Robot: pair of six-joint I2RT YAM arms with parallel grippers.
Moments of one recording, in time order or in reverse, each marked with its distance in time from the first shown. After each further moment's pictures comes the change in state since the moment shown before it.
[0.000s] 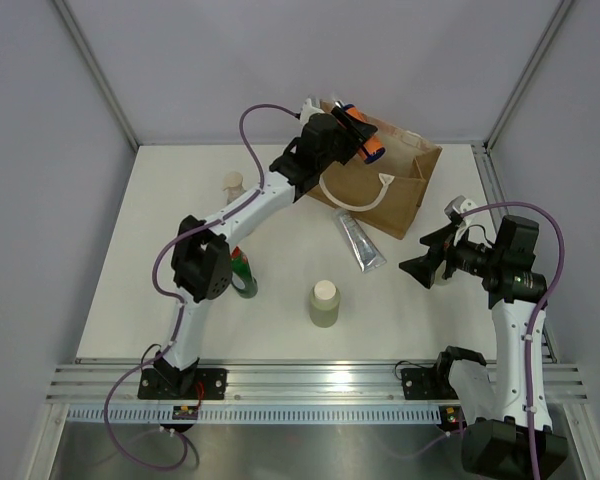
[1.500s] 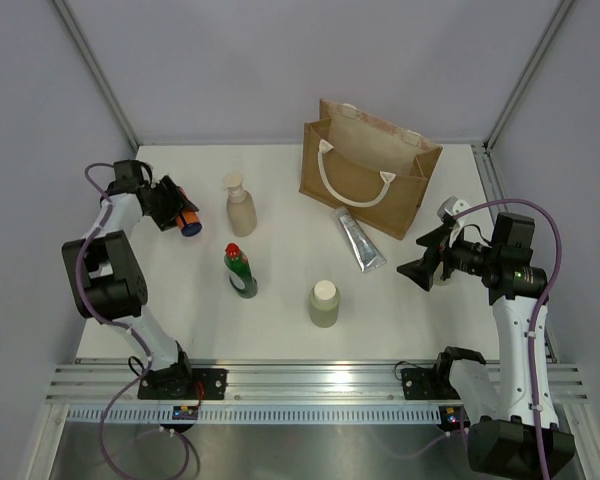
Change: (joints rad) left arm 0.948 -0.344 -0.739 -0.452 0.515 0.765; right arm 0.048 0.025 0.048 -0.088 0.016 -0.104
